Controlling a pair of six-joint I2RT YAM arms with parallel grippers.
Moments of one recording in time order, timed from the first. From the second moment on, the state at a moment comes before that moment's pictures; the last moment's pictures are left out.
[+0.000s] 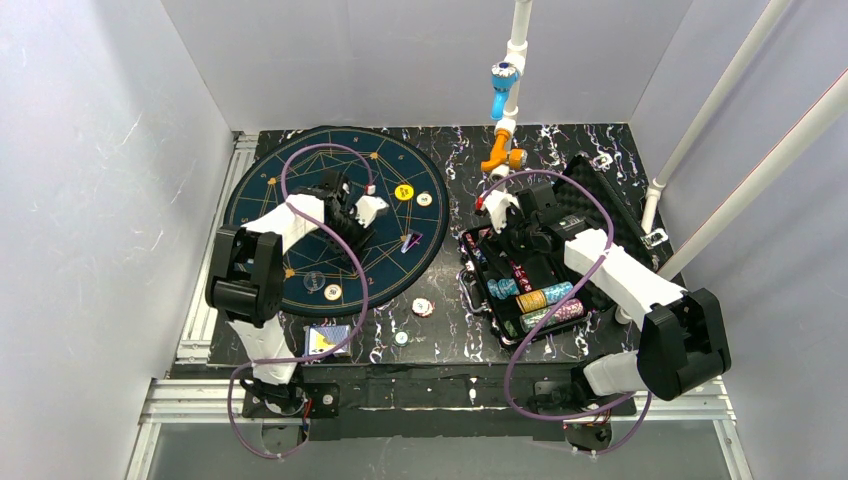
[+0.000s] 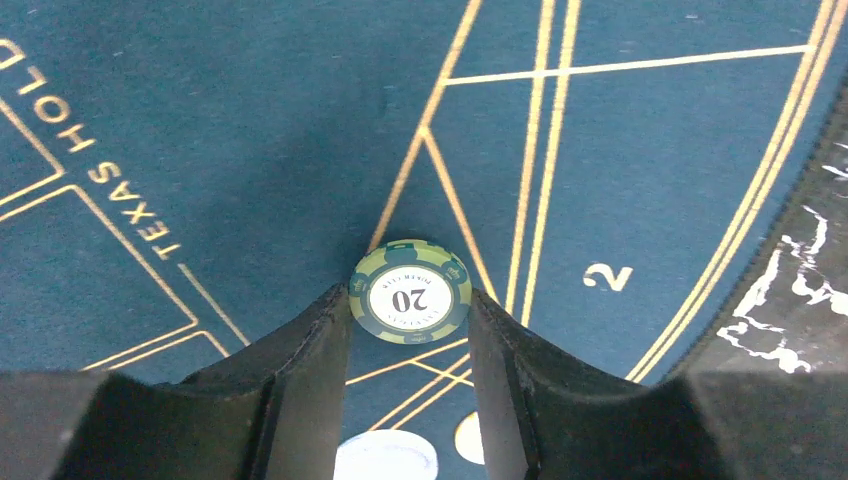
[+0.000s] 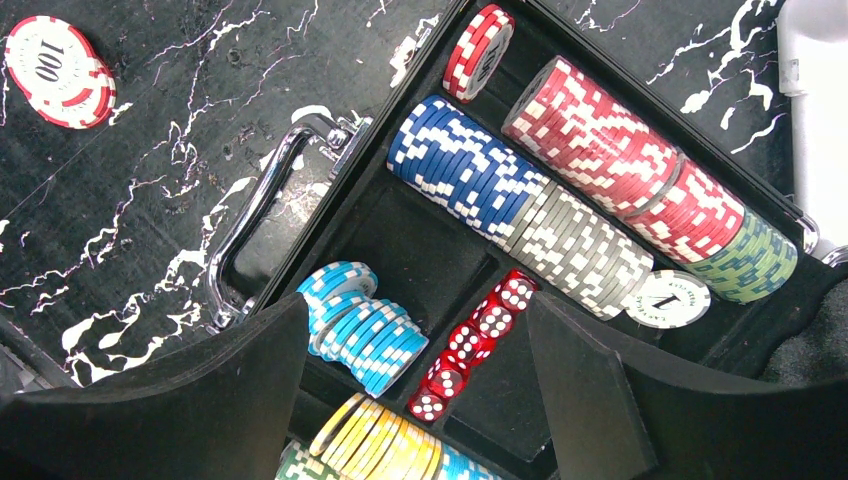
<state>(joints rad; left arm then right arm) -0.26 1.78 1.20 -0.72 0.27 0.59 0.46 1.36 0.97 -0.55 -0.28 -0.42</state>
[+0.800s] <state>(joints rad) -0.57 1.29 0.89 -0.70 0.37 0.78 0.46 1.37 0.97 -0.55 -0.28 -0.42</state>
